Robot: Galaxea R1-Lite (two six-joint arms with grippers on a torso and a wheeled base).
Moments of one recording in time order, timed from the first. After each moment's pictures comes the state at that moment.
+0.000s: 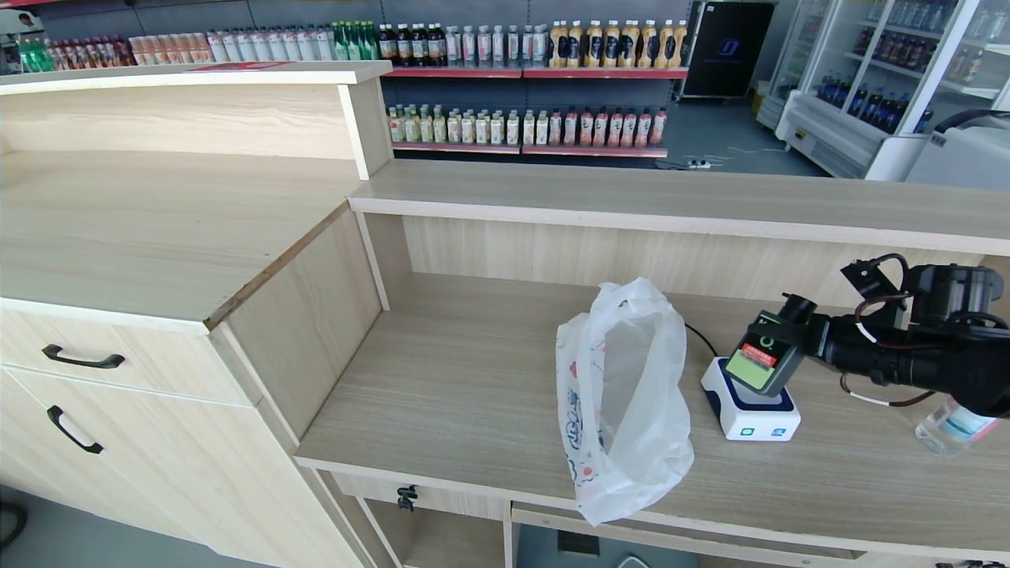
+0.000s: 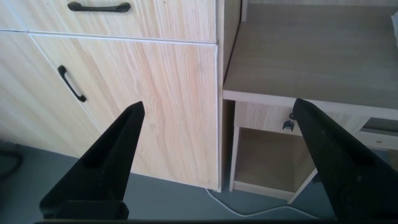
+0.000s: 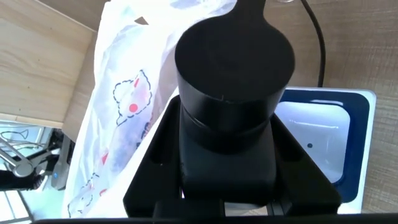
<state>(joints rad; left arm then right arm) 0.00 0.00 0.00 0.03 0.08 0.07 -0.21 1.96 -0.87 -0.65 0.71 0.23</state>
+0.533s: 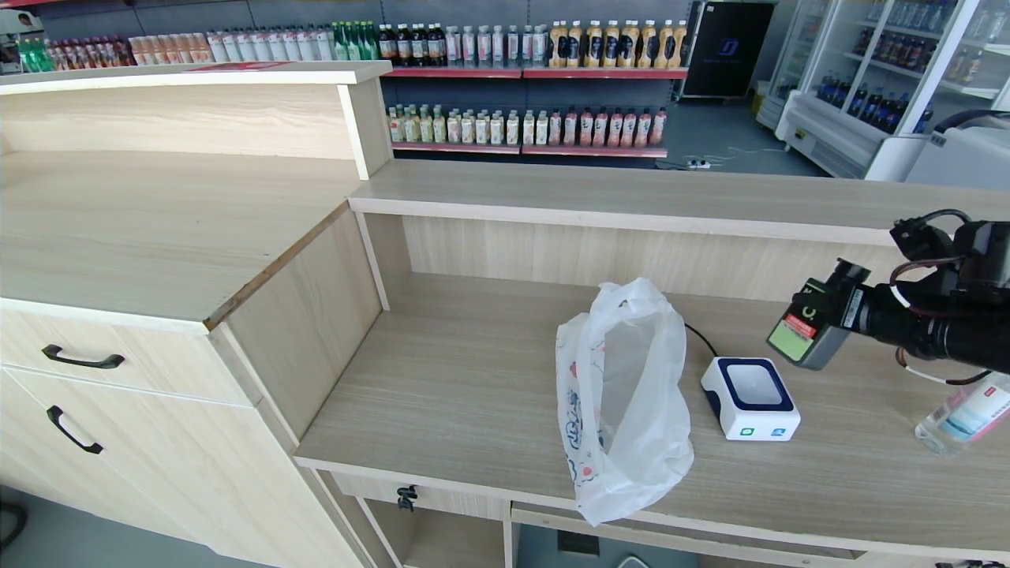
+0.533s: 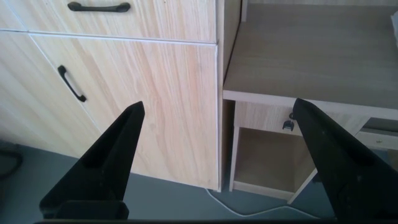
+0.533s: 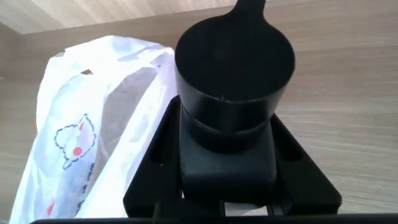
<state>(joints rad) 0.00 0.00 0.00 0.04 0.08 0.07 -0.17 1.75 -0.87 -0.53 0.30 0.15</state>
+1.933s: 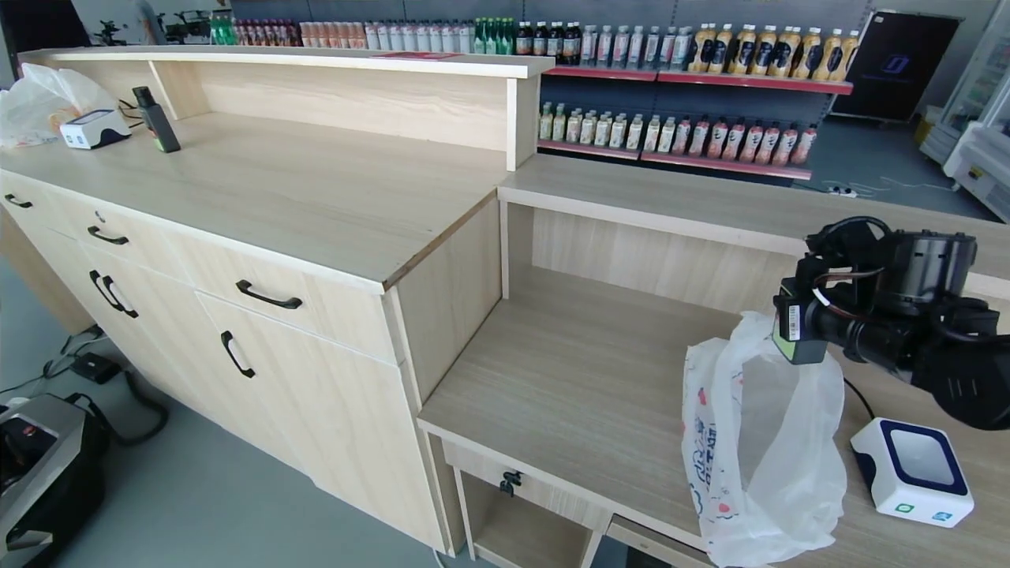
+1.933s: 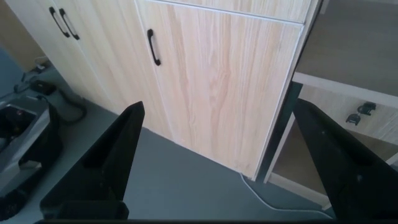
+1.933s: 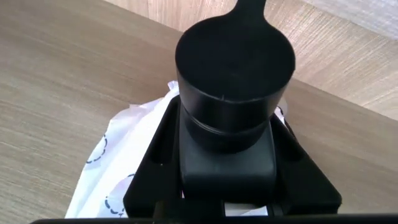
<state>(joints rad) 0.00 0.00 0.00 0.03 0.08 0.07 0.05 1.81 -0.81 -0.75 -0.21 -0.18</state>
